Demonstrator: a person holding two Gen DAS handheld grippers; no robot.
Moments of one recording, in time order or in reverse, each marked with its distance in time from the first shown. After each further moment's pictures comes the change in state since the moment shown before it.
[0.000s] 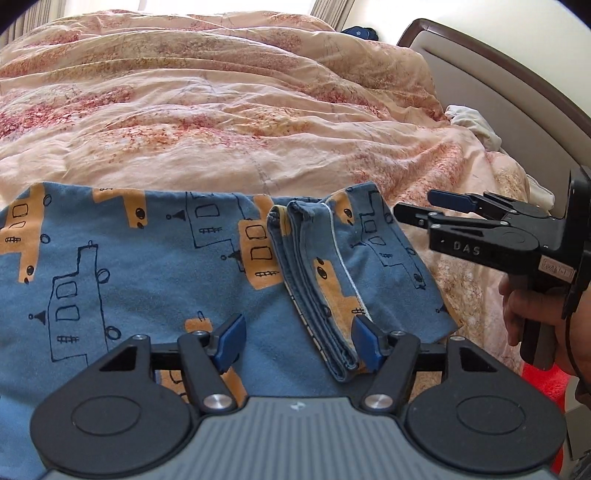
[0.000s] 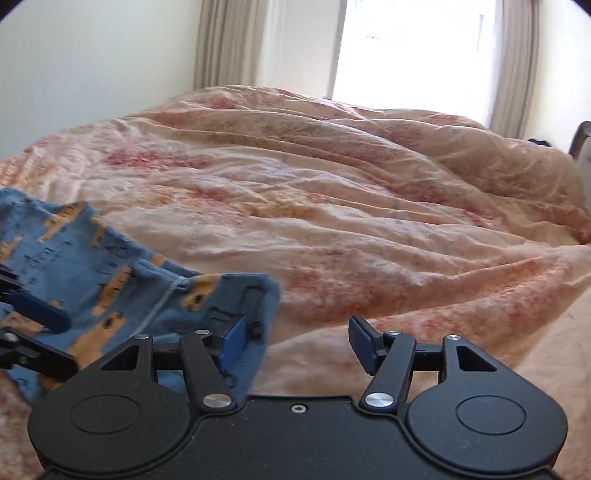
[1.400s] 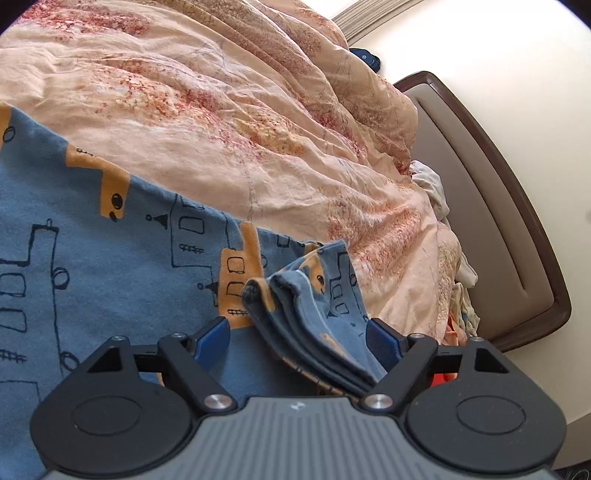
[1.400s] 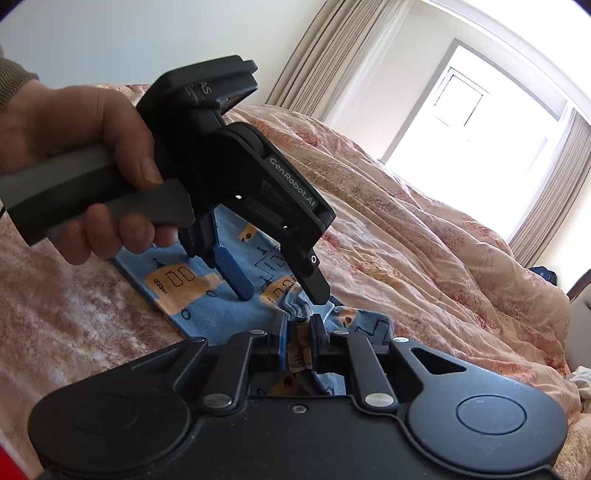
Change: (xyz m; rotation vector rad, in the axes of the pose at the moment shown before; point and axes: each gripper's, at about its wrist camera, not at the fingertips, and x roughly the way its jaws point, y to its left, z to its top) left arm 0.024 0.058 0.034 -0.335 0.015 -0.352; right arm -0.115 0.145 -0.027 -0.397 -0.134 0.023
